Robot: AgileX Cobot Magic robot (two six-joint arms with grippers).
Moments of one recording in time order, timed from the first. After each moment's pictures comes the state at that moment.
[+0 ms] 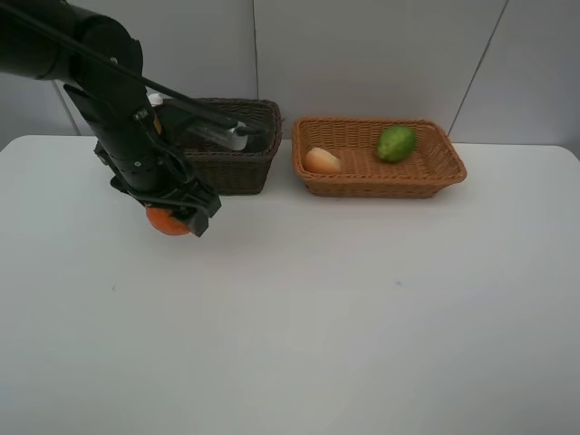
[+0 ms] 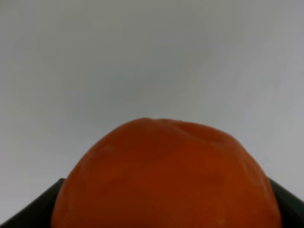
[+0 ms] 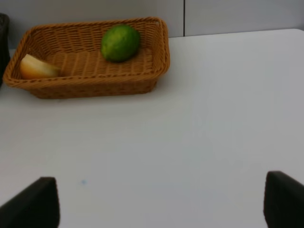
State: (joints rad) left arm -0.51 1.79 -1.13 0.10 0.68 -0.06; right arm -0.05 0.00 -0.52 0.02 1.06 0.03
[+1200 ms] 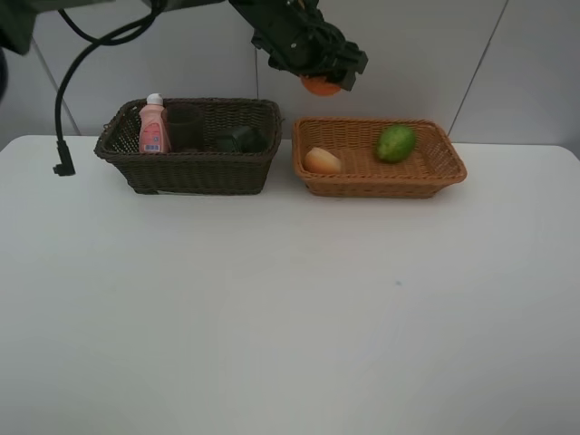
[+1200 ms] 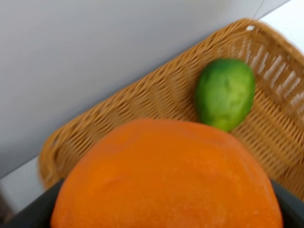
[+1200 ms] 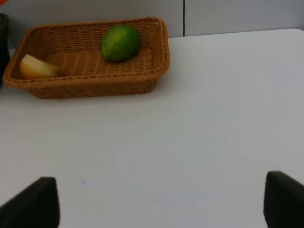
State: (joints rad) left arm -0.60 2.32 -2.12 -0.06 0.55 0.01; right arm -0.05 0.00 -0.52 0.02 1.06 0.03
